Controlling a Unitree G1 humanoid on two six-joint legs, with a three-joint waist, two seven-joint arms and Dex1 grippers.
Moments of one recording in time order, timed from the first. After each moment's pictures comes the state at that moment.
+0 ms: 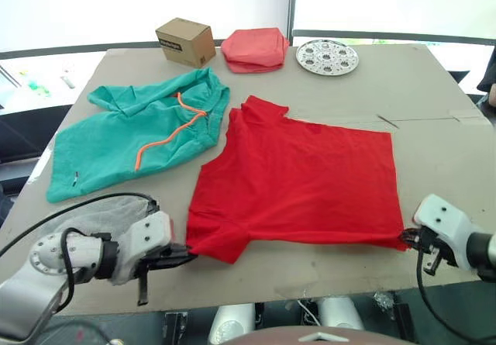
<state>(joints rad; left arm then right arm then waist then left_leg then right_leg) 0.49 1.11 0.28 -0.48 -0.43 0.36 -1.21 0.41 -1.02 -0.36 -0.85 0.33 0.98 0.88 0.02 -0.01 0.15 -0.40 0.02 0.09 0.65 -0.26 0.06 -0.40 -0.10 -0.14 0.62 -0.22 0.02</state>
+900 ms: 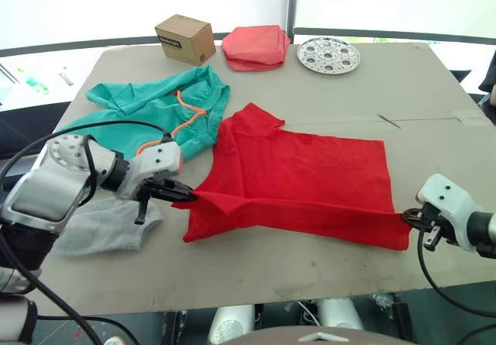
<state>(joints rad) -0.46 1.14 -0.18 -0.02 -0.26 0.40 -1.46 0.17 -1.05 -0.24 -0.68 0.34 0.98 0.80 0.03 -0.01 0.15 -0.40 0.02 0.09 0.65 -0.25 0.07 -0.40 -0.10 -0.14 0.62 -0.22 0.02</state>
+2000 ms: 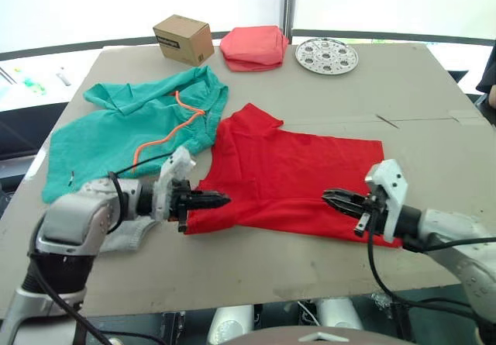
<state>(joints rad) -0.21 0.83 0.12 -0.18 -0.62 0.96 -1.14 0.01 -0.56 -0.01 -0.76 0.54 0.93 0.58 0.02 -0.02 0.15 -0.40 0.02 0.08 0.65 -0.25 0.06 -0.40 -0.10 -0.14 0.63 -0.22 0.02</state>
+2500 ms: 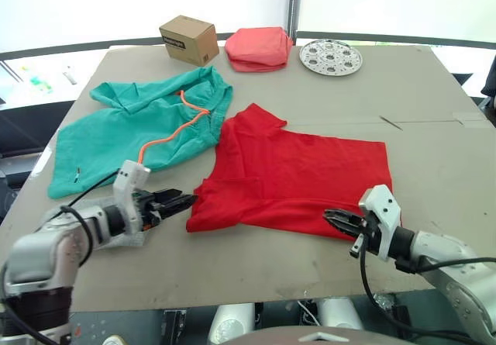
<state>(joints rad) -0.03 0.74 0.32 -0.17 -0.59 0.89 -0.83 0.17 -0.59 0.02 -0.74 0.50 0.67 0.67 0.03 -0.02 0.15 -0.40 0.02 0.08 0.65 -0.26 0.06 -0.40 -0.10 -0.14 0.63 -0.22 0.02</state>
